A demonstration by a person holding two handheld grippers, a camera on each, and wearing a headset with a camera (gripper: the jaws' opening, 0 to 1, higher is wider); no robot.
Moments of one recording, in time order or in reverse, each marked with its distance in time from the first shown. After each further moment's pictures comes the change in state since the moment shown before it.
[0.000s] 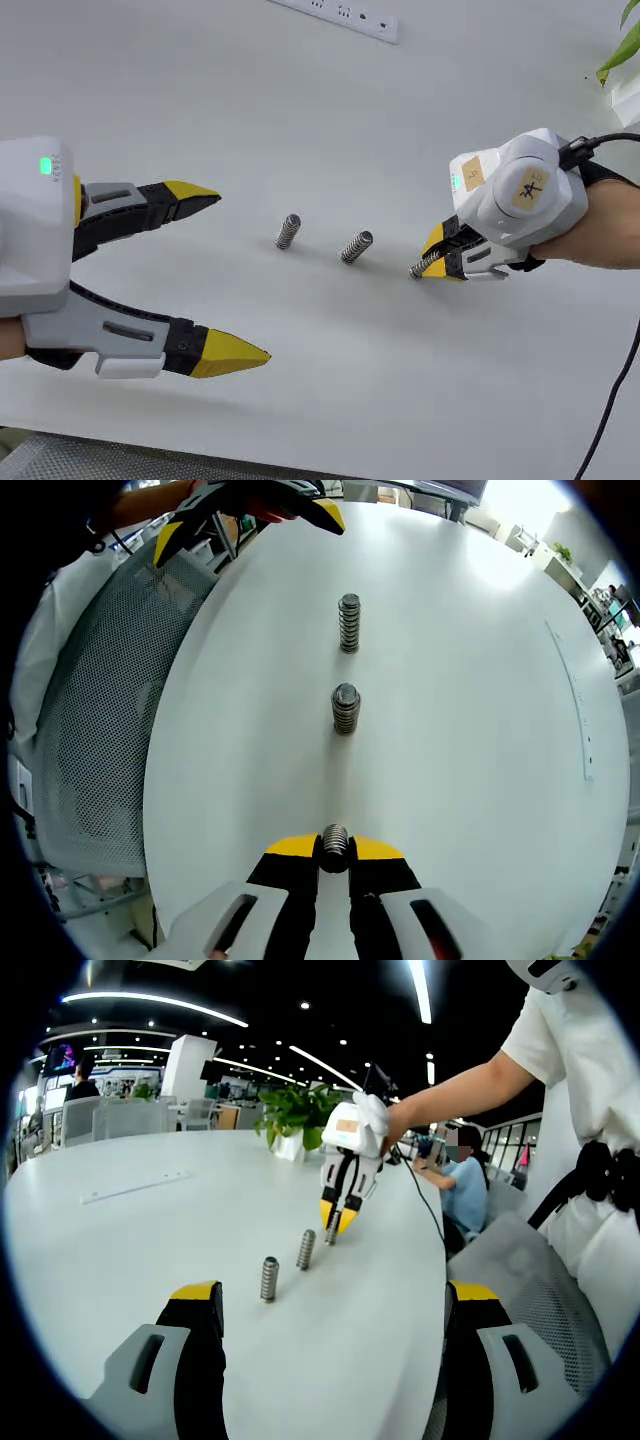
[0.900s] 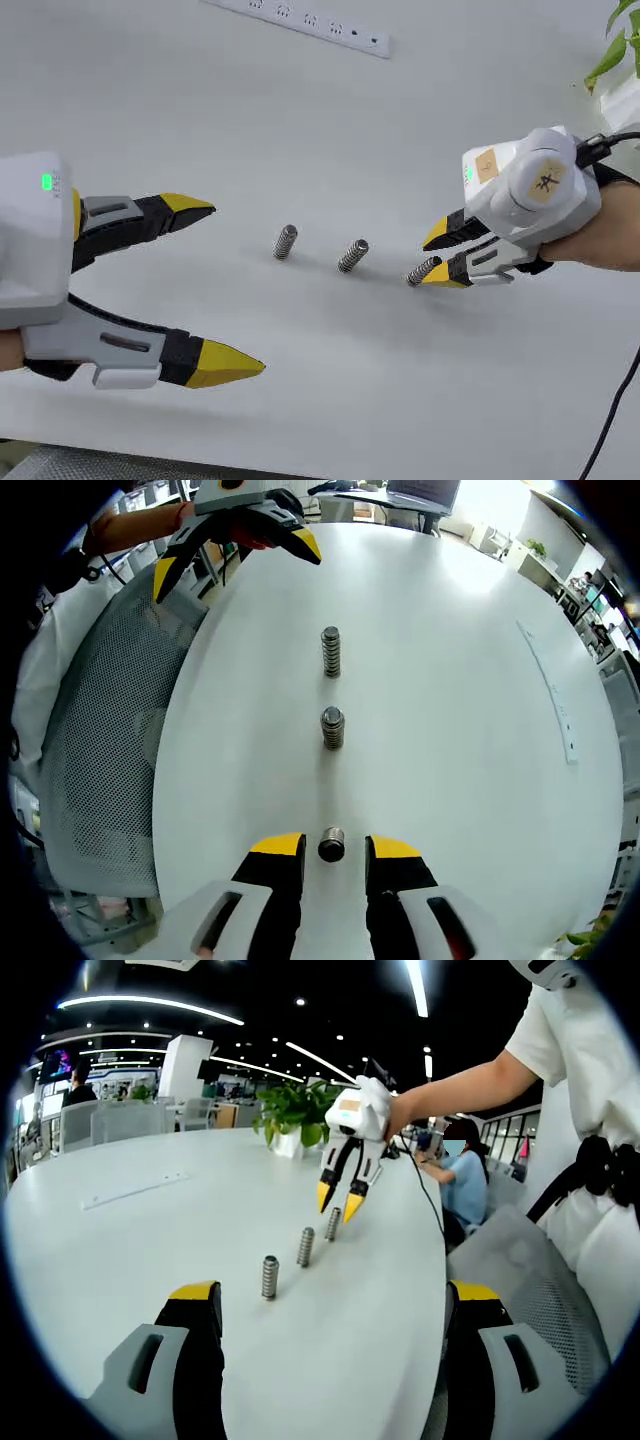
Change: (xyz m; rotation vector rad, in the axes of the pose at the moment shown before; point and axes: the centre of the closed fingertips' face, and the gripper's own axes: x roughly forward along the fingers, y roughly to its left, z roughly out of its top) left arm -0.006 0.000 0.000 0.031 0.028 0.002; right arm -0.025 -0.004 0.010 0.094 -0.110 -0.053
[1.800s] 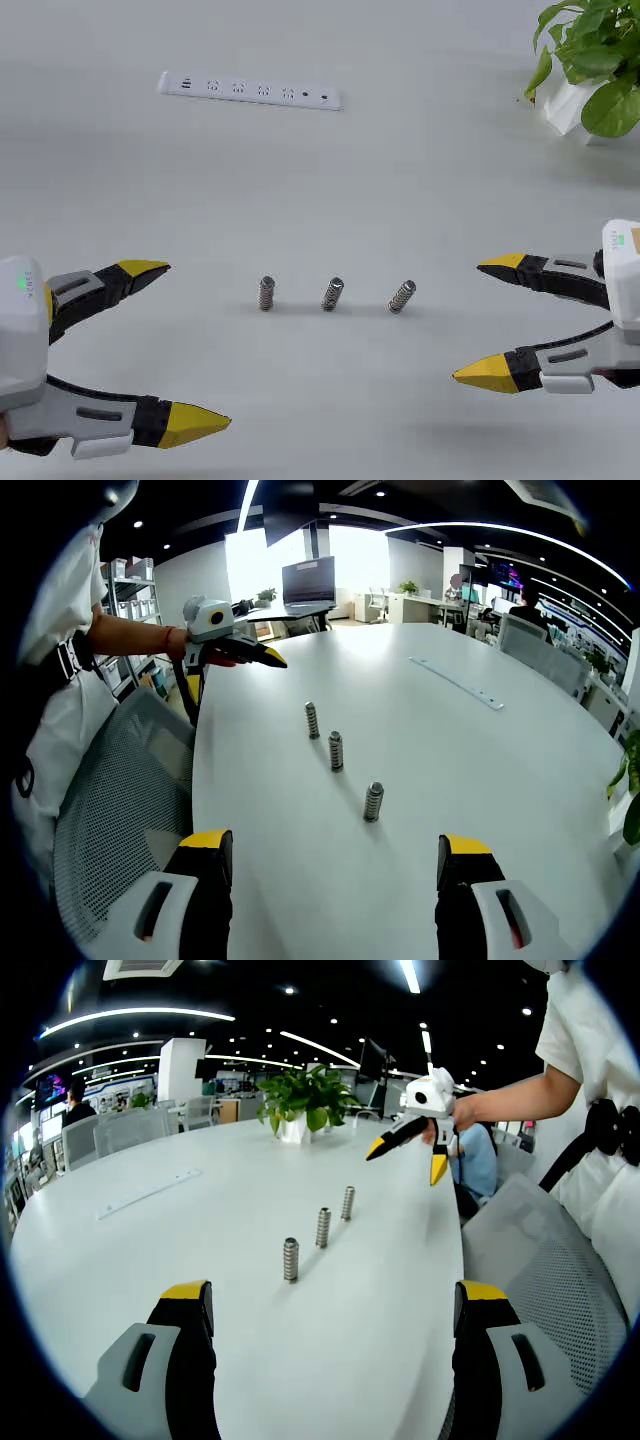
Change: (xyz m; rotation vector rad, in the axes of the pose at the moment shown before) left arm -0.010 0.014 -0.012 0.086 0.071 0.051; right arm -0.047 0.057 -0.035 0.403 -0.526 -0.206
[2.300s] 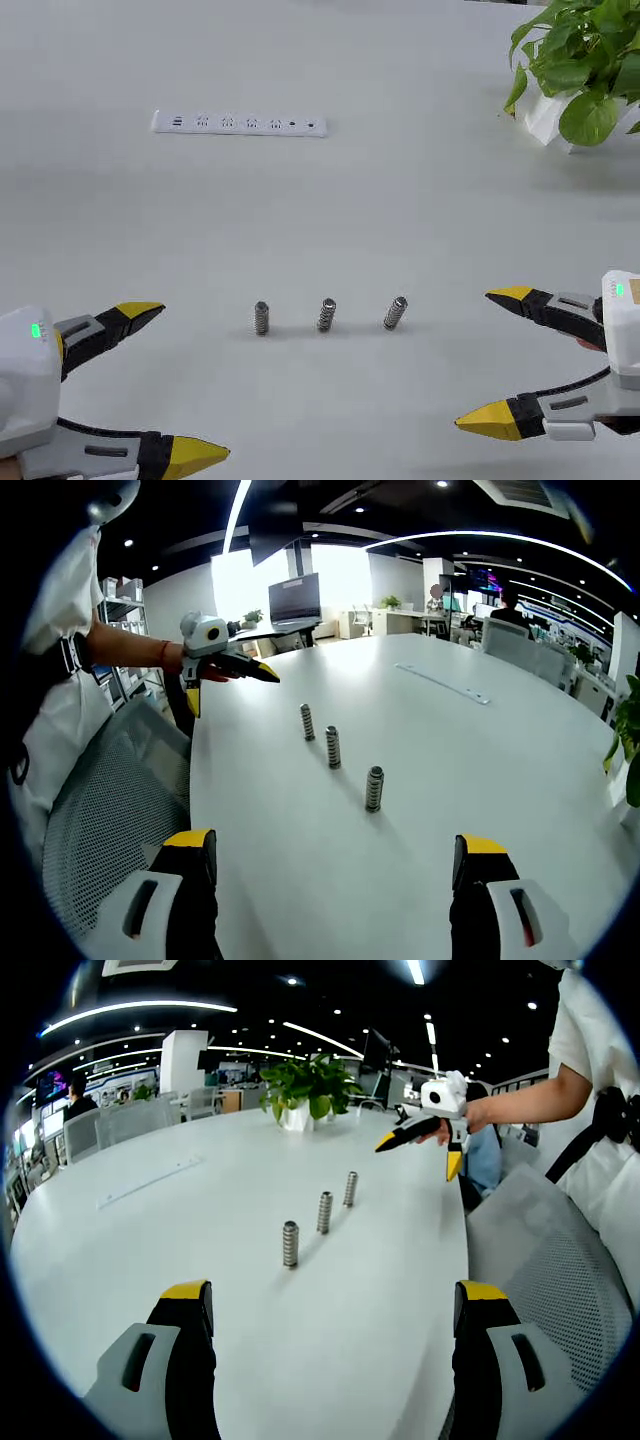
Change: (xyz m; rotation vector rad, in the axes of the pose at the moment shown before) left arm 0.002 -0.001 -0.014 -0.008 0.043 0.017; right arm 0.000 0.007 -0.006 0.054 -0.089 -0.035
